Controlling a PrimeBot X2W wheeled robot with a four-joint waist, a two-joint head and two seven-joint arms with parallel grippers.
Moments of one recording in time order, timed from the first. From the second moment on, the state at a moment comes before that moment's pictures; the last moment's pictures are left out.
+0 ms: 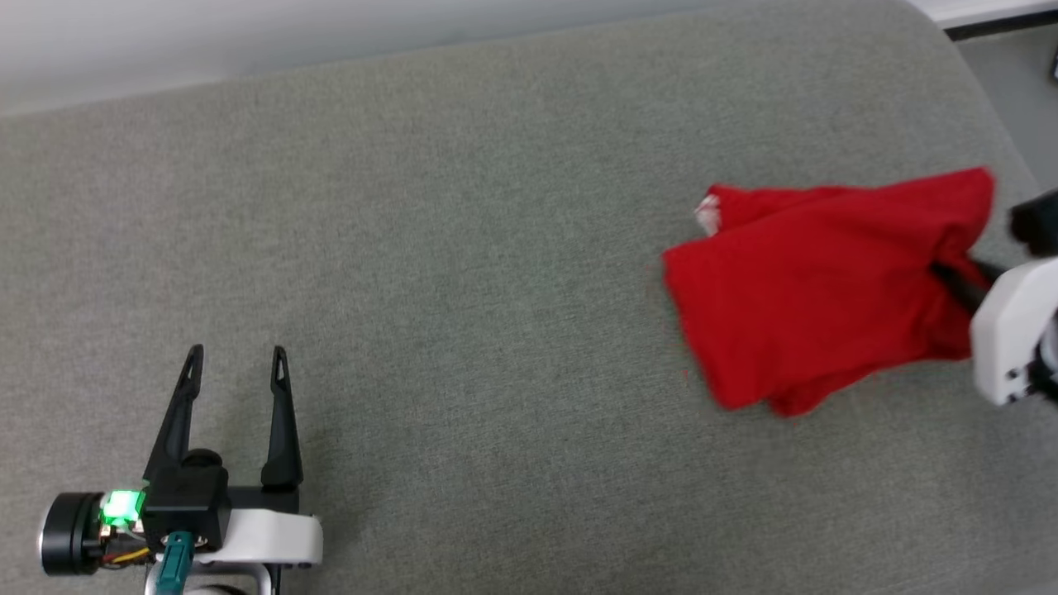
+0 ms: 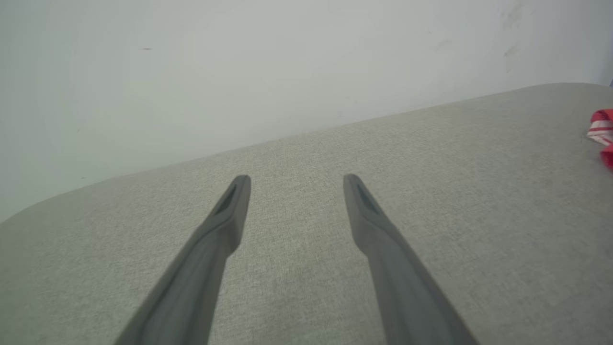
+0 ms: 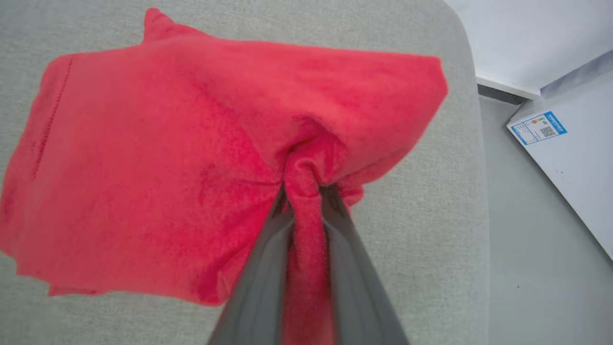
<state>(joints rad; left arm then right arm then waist) 0.02 0.17 -0.02 -0.08 0.00 0.12 -0.26 -0.62 -0.67 0.52 0.43 0.62 0.13 0.30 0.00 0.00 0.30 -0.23</state>
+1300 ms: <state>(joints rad) 0.01 0.18 -0.01 -0.11 -0.03 0.17 -0.26 -0.71 -0.62 0.12 0.60 0.34 0.13 -0.11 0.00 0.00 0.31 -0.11</state>
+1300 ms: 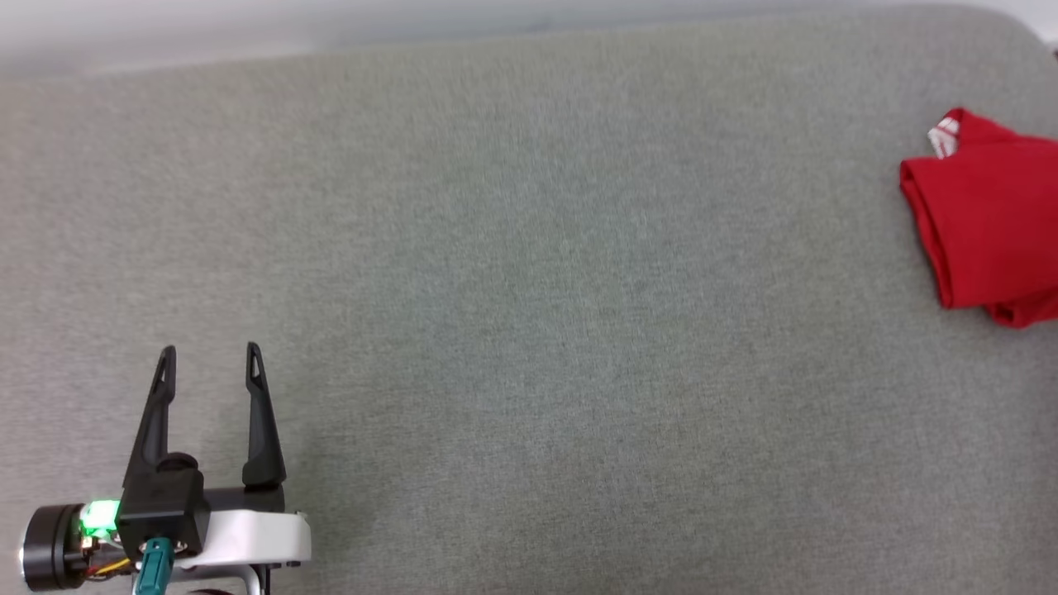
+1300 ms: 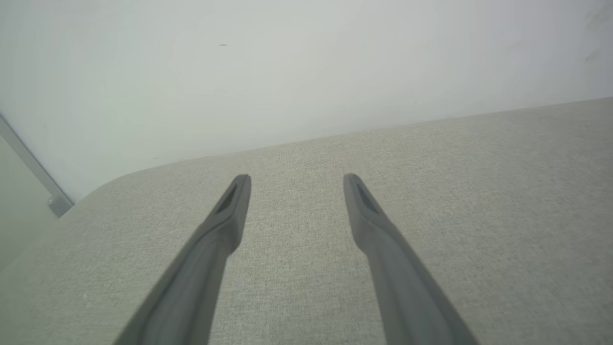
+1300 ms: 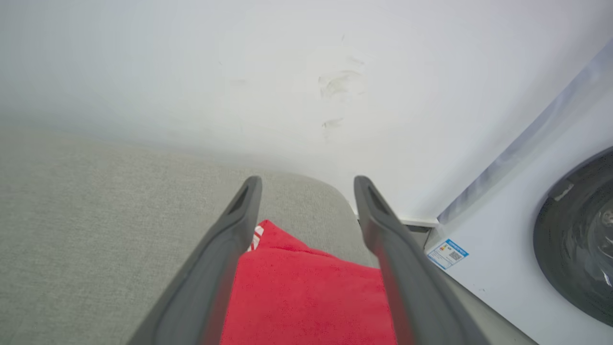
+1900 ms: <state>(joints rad) 0.08 0.15 -0.03 -0.07 -0.03 0.14 -0.26 -0.18 -0.20 -0.06 -0.01 0.15 0.13 -0.25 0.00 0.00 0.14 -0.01</state>
